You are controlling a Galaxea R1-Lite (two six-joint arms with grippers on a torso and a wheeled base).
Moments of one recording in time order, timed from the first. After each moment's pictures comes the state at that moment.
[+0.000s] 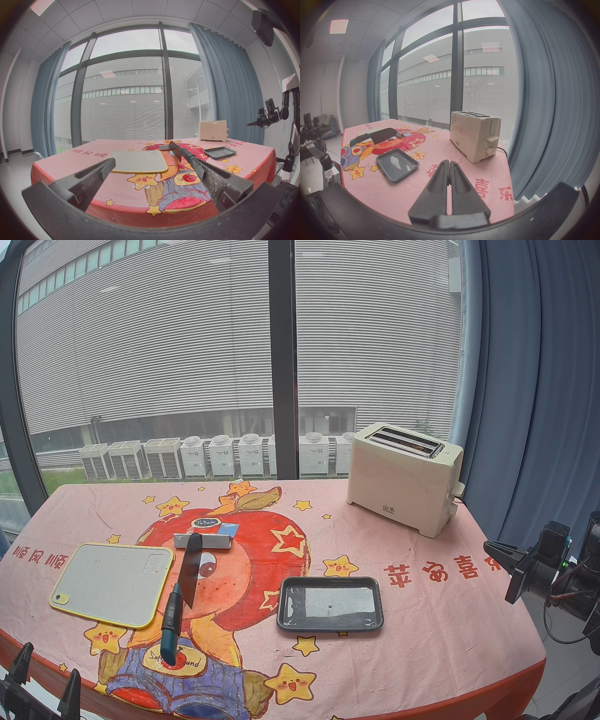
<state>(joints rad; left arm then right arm) -0.01 0.02 -0.02 0.00 -0.02 0.01 0.21 1.46 -0.20 -1.00 0.24 -0.08</state>
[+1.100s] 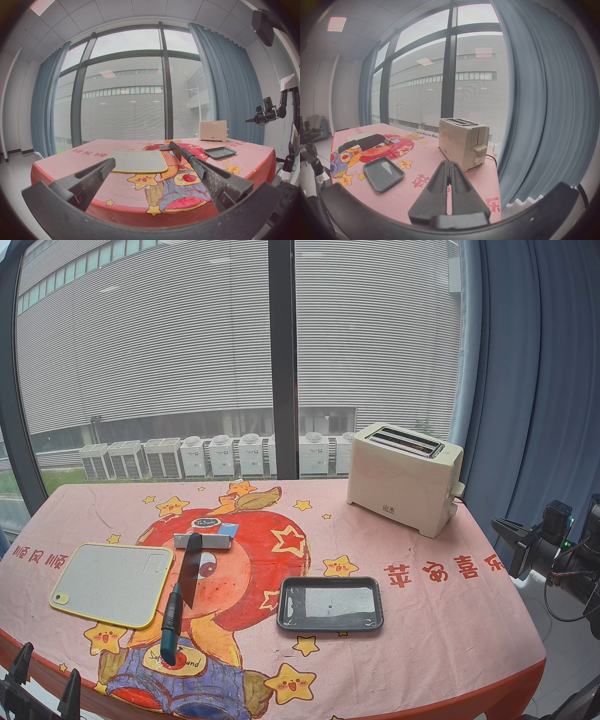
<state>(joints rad) -0.01 0.02 -0.02 0.00 -0.02 0.01 0.15 1.49 -0.29 -1.00 0.21 -0.07</state>
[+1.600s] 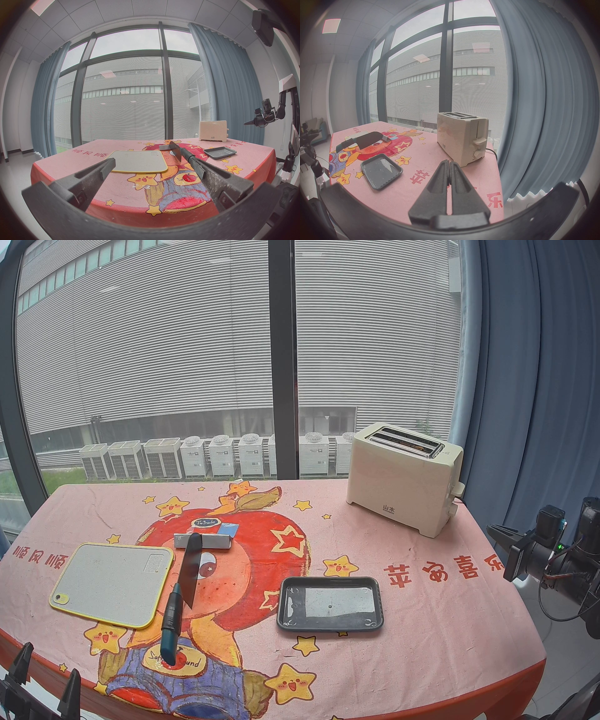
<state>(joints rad) -0.01 0.02 -0.02 0.00 -0.02 0.01 0.15 1.54 -0.28 -1.00 0.20 -0.06</state>
